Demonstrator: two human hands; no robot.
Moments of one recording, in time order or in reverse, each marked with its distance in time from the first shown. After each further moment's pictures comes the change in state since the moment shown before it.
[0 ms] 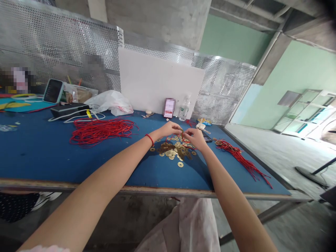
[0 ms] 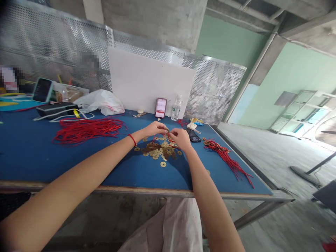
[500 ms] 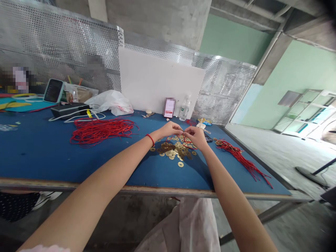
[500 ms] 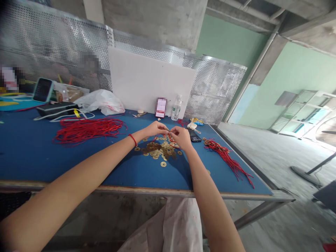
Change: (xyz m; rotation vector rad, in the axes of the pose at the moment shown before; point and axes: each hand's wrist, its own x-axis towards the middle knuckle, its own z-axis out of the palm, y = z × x) left_hand 0.003 -0.007 0.000 0.011 -0.012 0.041; right_hand 0.000 -0.001 0.001 0.140 0.064 -0.023
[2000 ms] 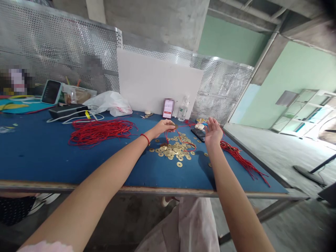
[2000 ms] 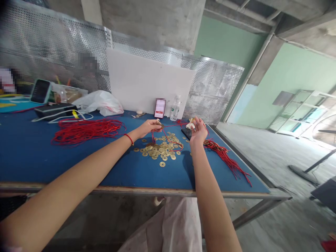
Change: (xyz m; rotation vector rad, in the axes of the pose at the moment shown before) left_hand 0.003 -0.028 -0.022 -0.302 0.157 -0.013; right_hand 0.011 0.033 -0.035 0.864 0.773 0.322
